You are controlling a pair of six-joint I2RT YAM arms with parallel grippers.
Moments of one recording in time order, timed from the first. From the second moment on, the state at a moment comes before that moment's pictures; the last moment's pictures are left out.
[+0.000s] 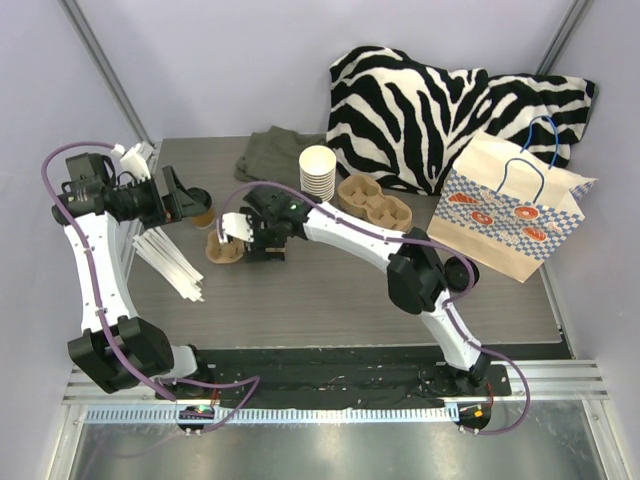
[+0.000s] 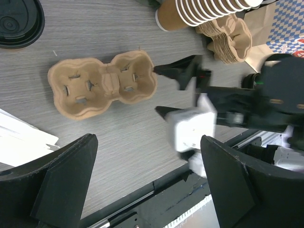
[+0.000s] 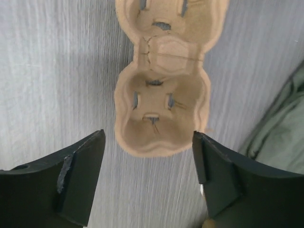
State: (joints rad) left arm 0.40 1.34 1.48 -1.11 0.81 0.08; right arm 0.97 2.27 2.07 -0.72 -0.13 -0.80
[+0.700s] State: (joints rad) left arm 0.39 1.18 1.34 -1.07 0.93 0.10; right arm 0.16 1.27 2.17 -1.05 -0.01 -0.30
